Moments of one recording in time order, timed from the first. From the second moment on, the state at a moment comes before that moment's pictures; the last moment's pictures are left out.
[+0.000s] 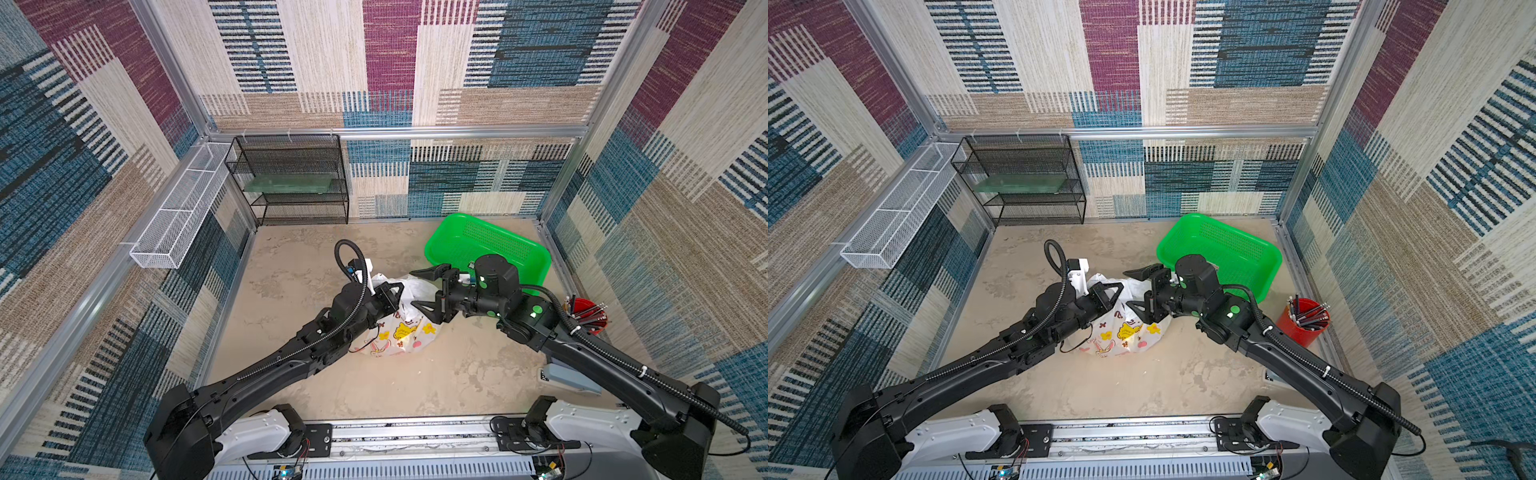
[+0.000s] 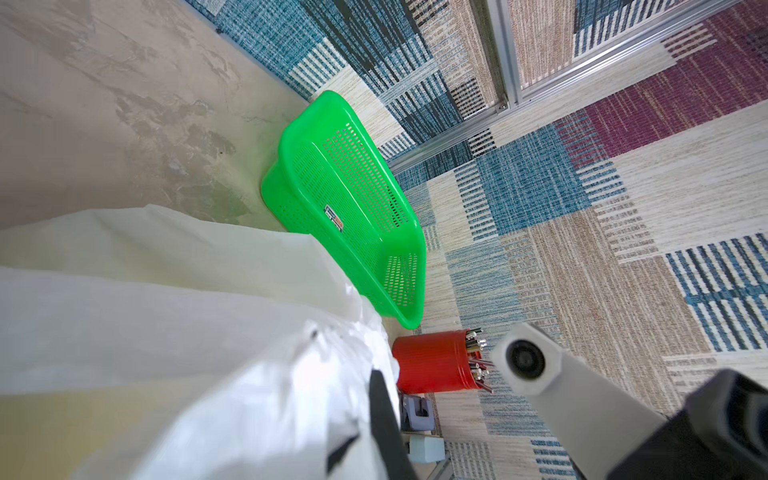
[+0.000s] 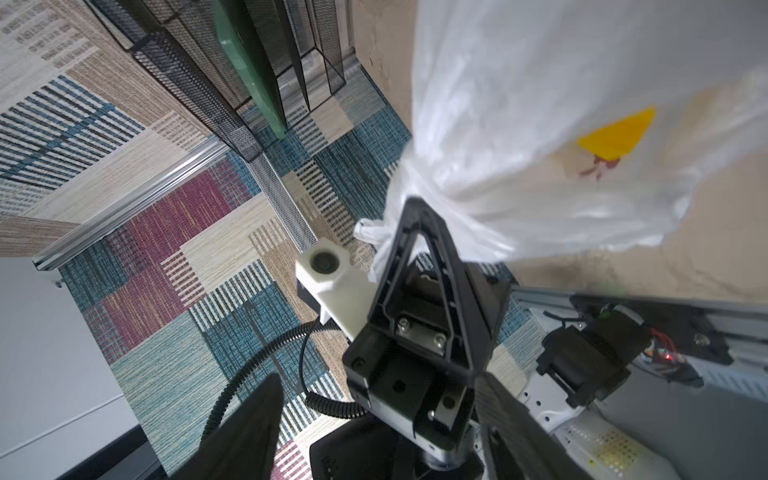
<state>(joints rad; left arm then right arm) -0.82 1.14 0.77 0.12 -0.10 -1.01 0.78 1.14 1.06 -0.27 -0.31 2.02</state>
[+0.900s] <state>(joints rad) -0.90 1.16 0.71 0.24 -0.18 -0.86 0.71 1.29 1.13 -0.37 -0.35 2.09</state>
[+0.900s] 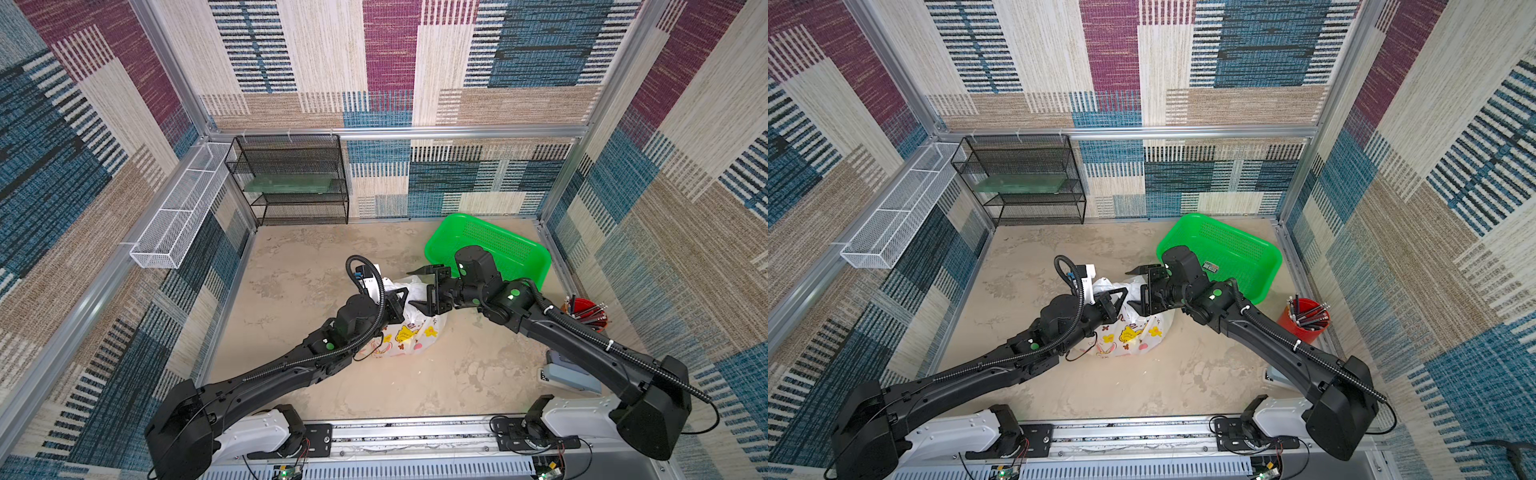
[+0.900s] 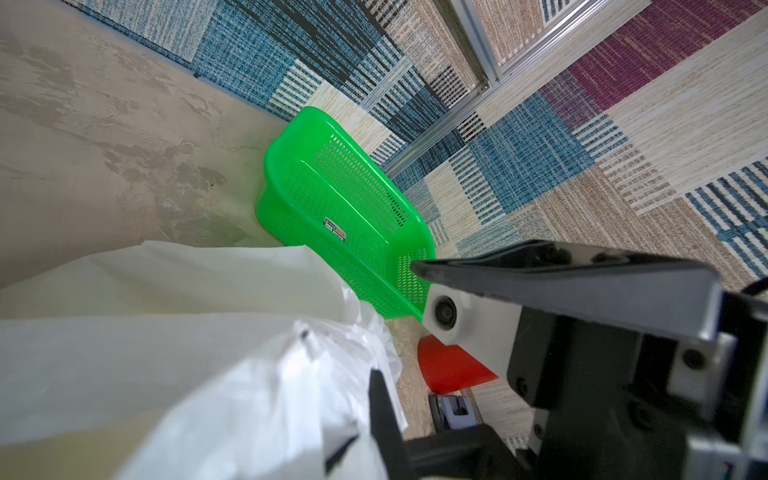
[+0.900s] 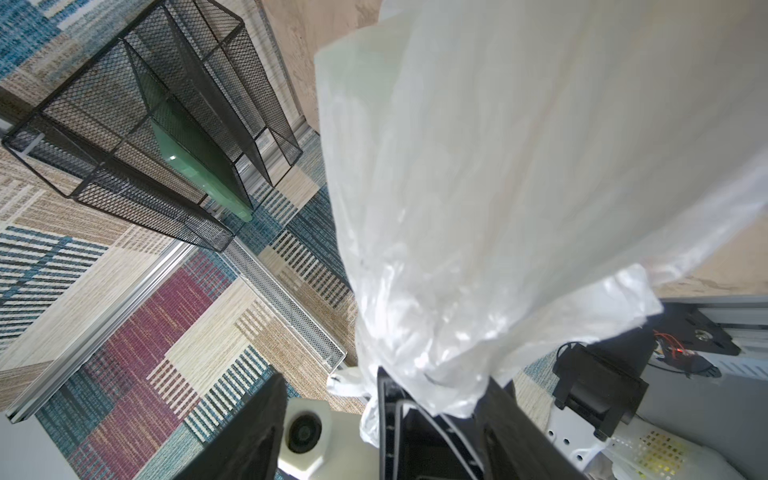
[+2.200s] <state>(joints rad) -0.95 1.20 0.72 0.28 -0.20 -0.80 0.68 1.41 1.16 -0.43 -0.33 2.09</state>
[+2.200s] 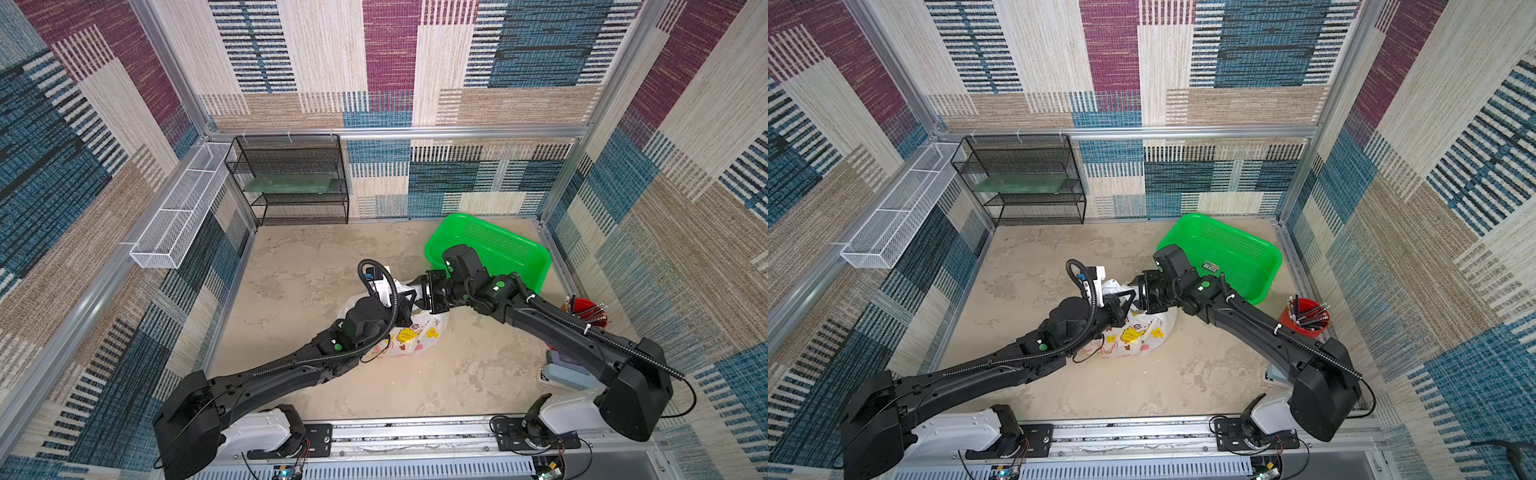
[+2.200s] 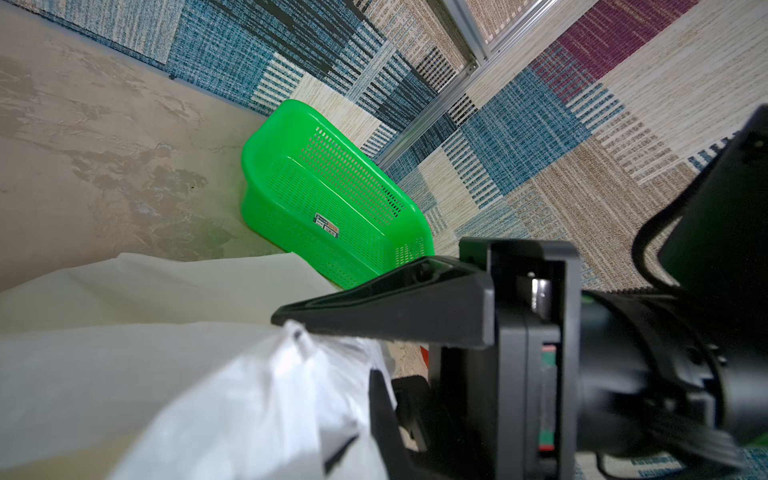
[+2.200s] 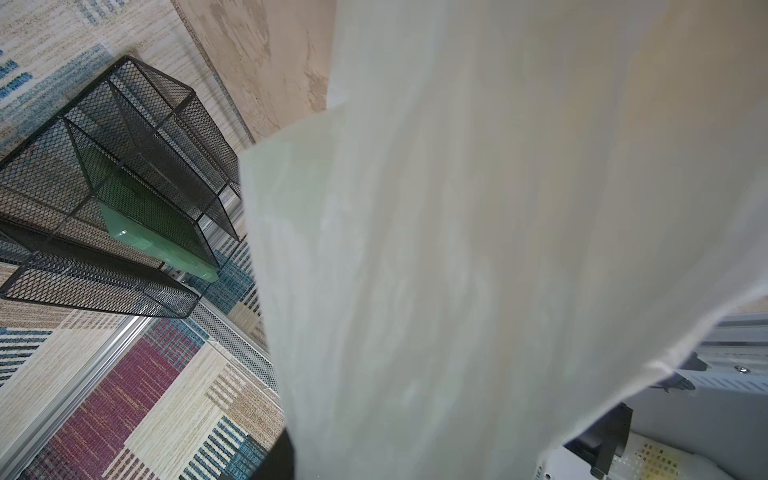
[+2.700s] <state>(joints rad) -0.97 1.21 0.79 0.20 -0.26 -0.76 0.66 1.46 1.25 -0.55 -0.31 2.09</state>
